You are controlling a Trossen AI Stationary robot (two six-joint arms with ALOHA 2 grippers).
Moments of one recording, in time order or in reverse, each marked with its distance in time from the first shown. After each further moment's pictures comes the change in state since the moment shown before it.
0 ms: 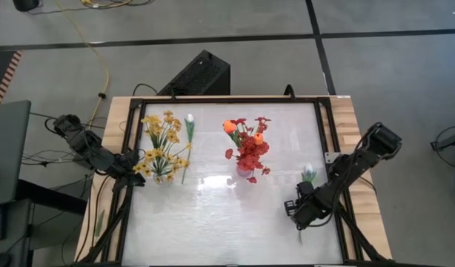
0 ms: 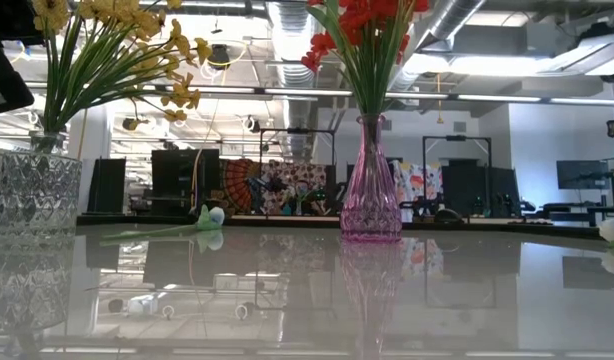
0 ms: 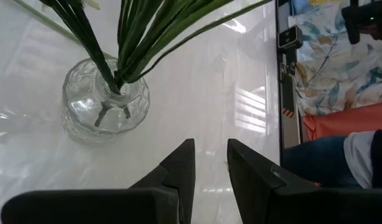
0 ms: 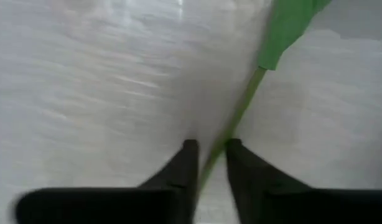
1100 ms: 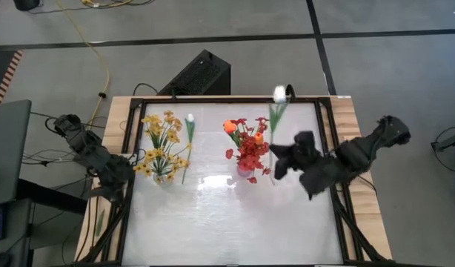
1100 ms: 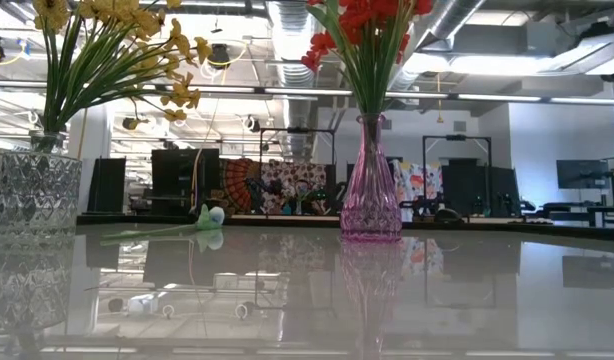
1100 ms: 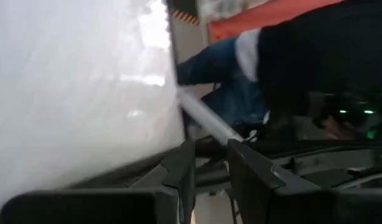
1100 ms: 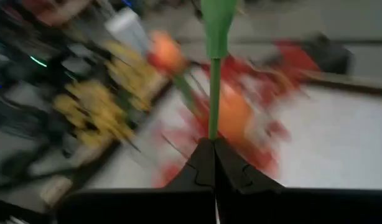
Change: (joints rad) left arm 0.000 0.000 -0.001 0.162 0.541 0.022; right arm -0.215 -0.234 0.838 -0.166 0.954 -0.939
